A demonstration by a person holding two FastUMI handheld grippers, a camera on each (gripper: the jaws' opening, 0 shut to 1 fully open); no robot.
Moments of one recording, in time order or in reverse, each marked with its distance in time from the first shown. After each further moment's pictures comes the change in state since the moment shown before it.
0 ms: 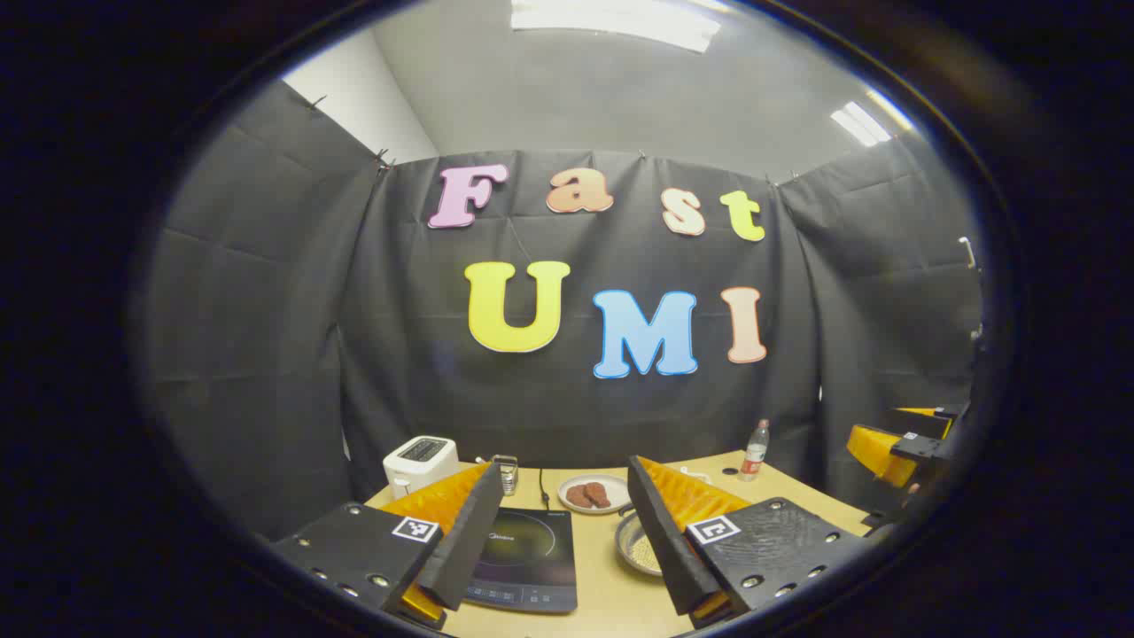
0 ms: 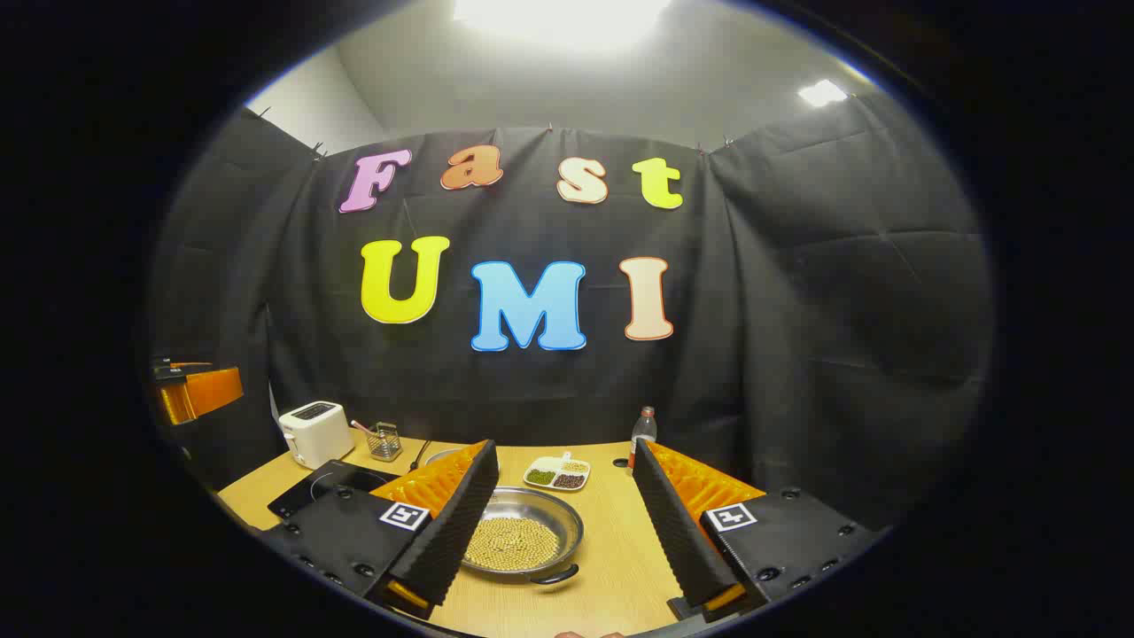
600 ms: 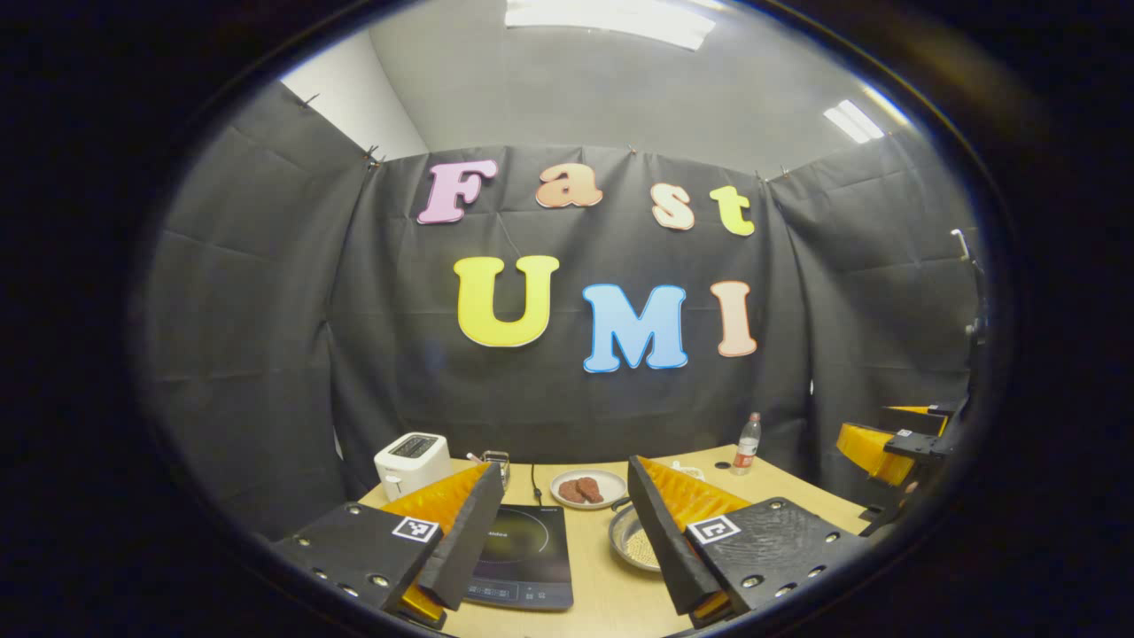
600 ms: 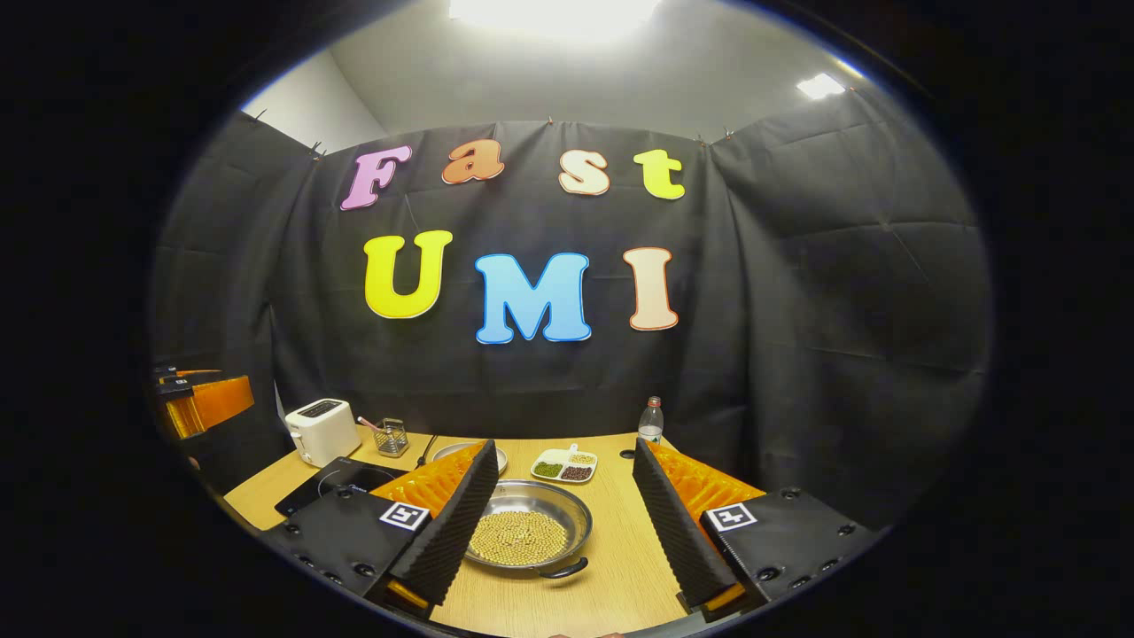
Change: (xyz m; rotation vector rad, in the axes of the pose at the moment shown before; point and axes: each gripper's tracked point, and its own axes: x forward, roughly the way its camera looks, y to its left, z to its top) left arm -0.002 -0.008 -0.007 0.002 0.012 -0.033; right arm -0.004 0.005 -0.003 0.012 0.022 0.015
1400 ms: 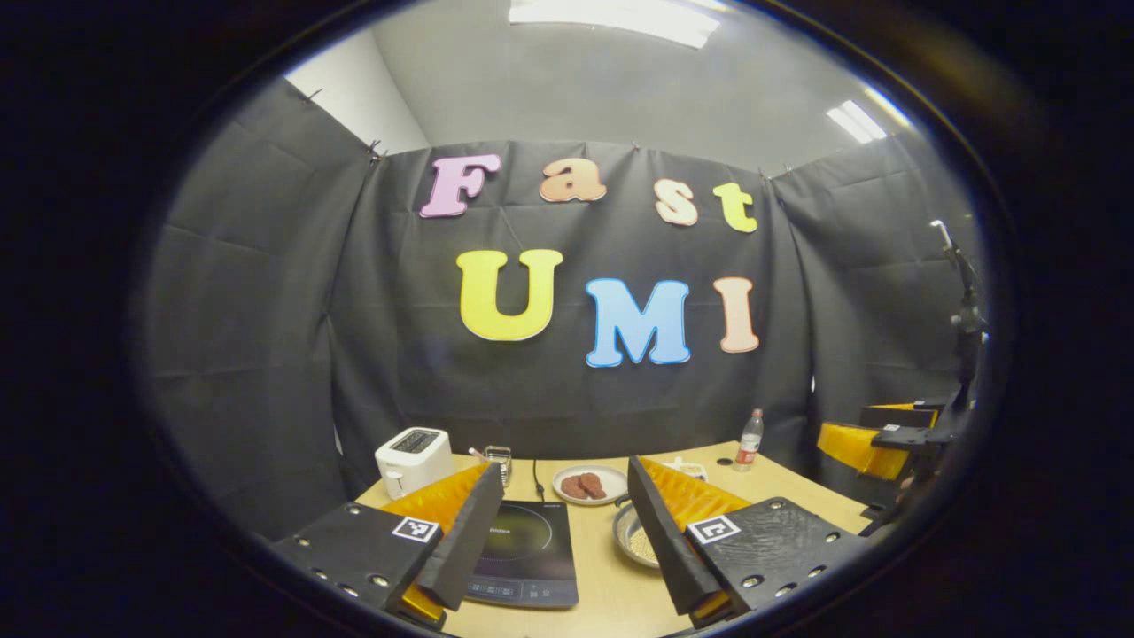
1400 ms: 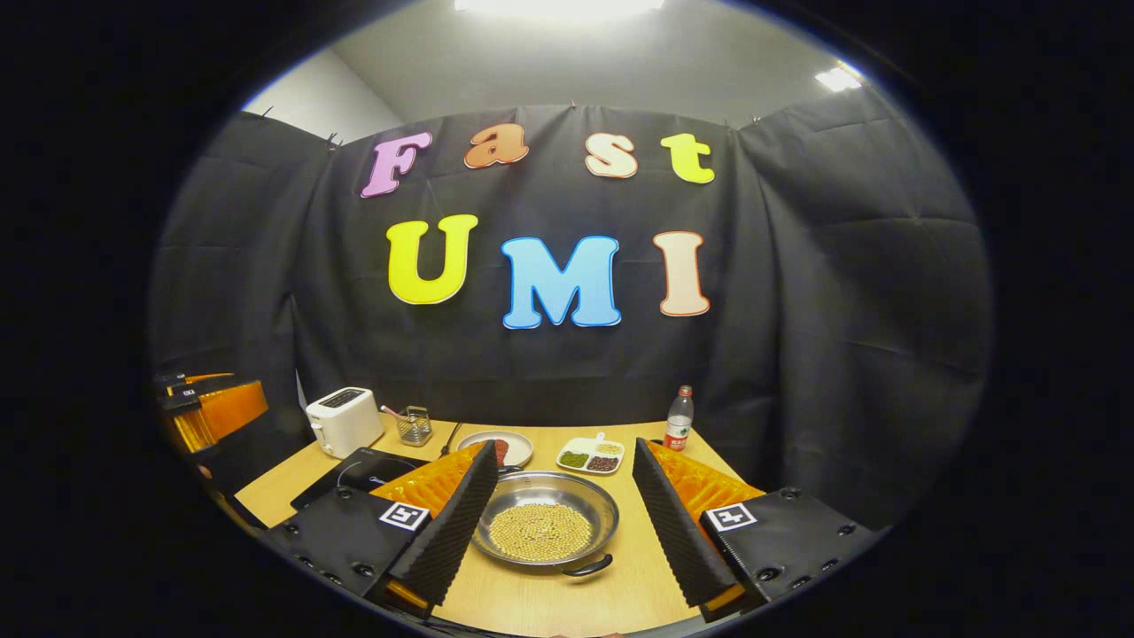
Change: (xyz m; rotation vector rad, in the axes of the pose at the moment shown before) left arm 0.004 0.011 -0.011 -0.018 0.020 0.001; right arm 0.003 0.025 -0.003 -0.008 0.091 0.130
